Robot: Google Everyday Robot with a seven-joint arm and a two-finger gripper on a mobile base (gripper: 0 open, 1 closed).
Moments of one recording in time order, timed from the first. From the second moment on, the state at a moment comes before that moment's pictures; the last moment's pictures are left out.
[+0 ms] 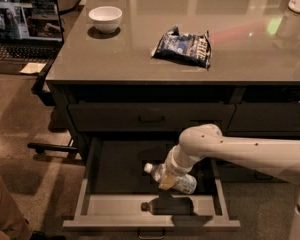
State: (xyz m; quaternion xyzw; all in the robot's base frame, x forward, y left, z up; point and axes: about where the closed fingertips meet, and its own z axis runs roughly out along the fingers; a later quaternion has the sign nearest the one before) arm 0.524 -0.064 0.482 -0.62 0.76 0.13 0.15
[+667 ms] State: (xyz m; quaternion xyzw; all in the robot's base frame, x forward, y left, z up) arm 0.512 -0.077 0.429 -0.62 0.77 0.11 0.12
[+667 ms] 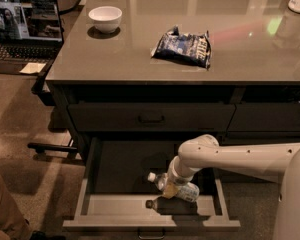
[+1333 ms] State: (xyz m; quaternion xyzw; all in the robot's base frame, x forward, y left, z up) arm 0.506 -0.088 0.394 -0.61 0.78 0.12 0.10
